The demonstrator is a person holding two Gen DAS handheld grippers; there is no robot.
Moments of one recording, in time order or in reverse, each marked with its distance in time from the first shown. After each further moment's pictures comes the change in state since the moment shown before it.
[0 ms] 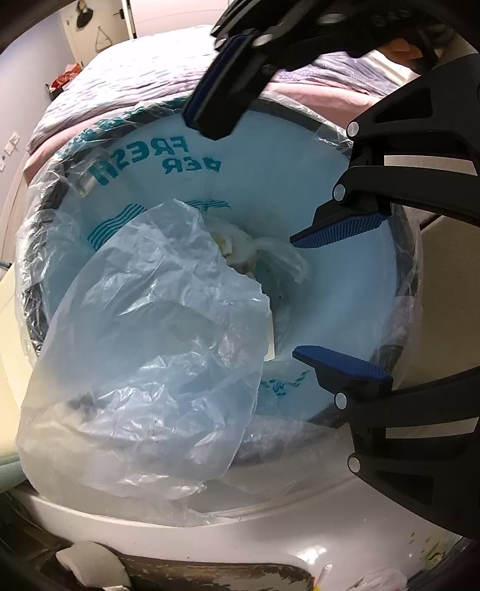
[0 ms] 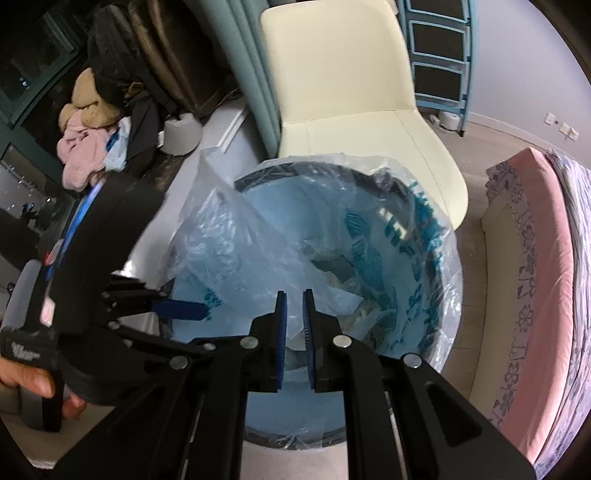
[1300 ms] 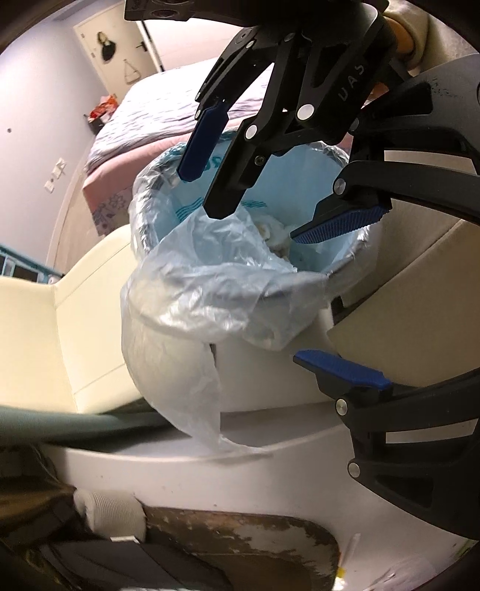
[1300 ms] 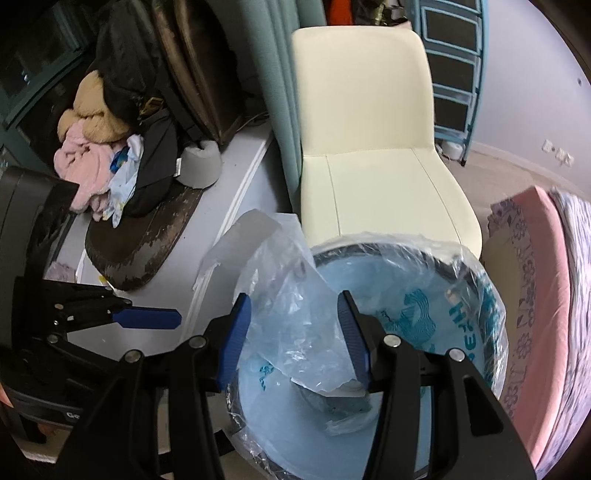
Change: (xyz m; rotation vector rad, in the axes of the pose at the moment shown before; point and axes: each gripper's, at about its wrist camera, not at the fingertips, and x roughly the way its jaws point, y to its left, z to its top) left arm -0.095 0.106 -0.025 0.000 -0.202 -0.118; right arm 0.013 0.086 0.053 -0.039 -0.080 -0.053
